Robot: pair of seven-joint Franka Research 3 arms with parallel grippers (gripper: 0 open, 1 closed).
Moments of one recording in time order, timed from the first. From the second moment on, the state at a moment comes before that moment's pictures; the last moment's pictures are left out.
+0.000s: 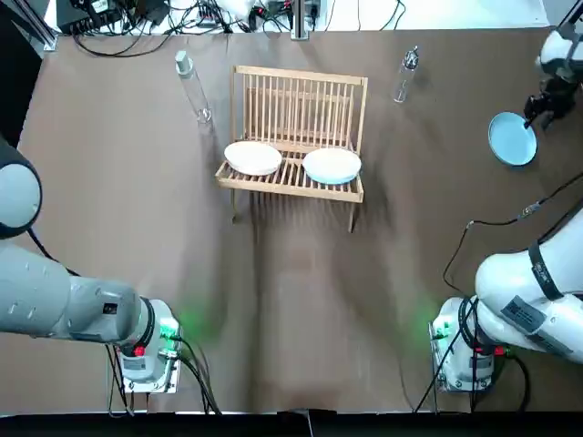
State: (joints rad) left arm -0.08 0.00 -0.01 -1.55 0.02 1.49 -0.13; right arm -0.55 0.52 0.00 -1.76 -0.17 2.16 -0.34
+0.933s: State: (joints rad) left arm -0.08 0.01 -0.01 -1.56 0.02 1.50 -0.11; right arm -0.67 0.71 0.02 -1.68 -0.06 2.31 -0.46
